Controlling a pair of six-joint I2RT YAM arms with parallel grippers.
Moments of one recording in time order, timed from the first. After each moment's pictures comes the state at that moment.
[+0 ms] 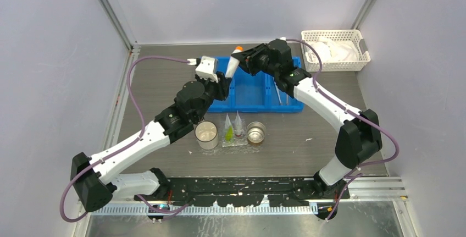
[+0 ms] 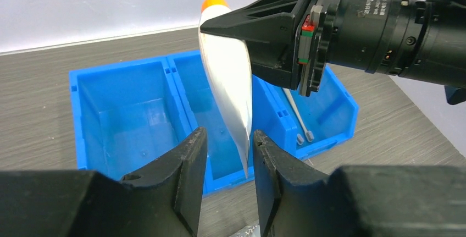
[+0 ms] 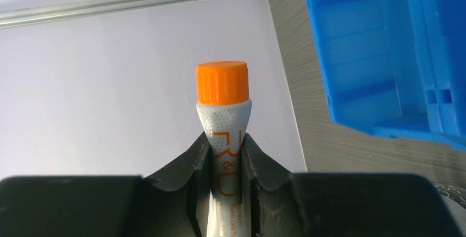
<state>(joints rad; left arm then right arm) -0.86 1.13 0.99 0.08 -0.42 -0.21 0.52 1.61 1.34 -0.01 -0.17 1.51</state>
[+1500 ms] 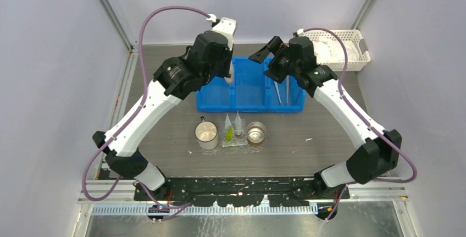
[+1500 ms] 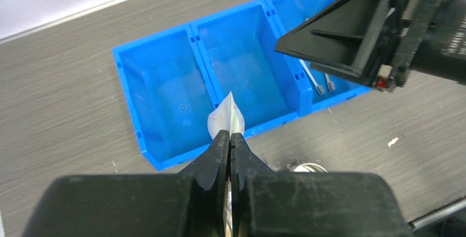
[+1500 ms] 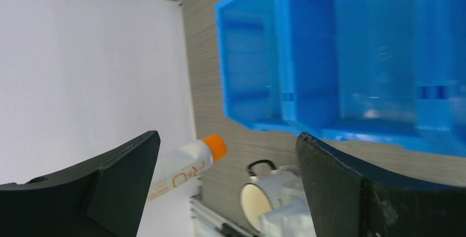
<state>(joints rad) -0.86 1.53 1.97 -0.90 -0.44 -0.22 0.42 1.47 1.38 -0.35 -0.20 1.06</state>
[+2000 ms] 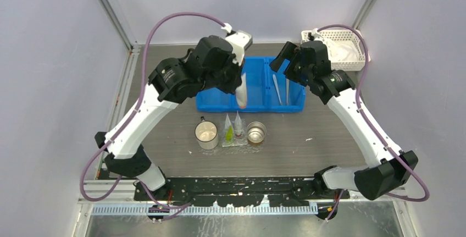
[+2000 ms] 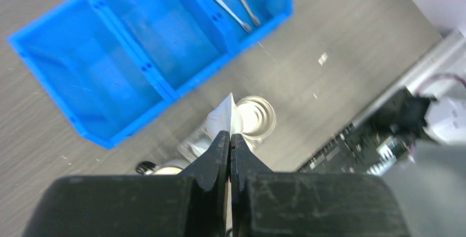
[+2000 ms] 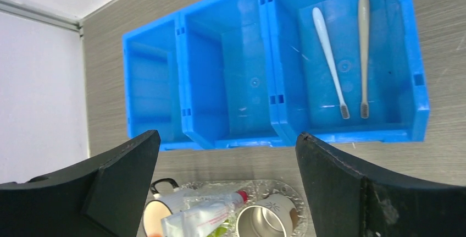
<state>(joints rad) -0.95 1.63 2.25 -1.20 -0.21 -0.24 0.40 1.30 1.40 -0.63 0.12 0.72</state>
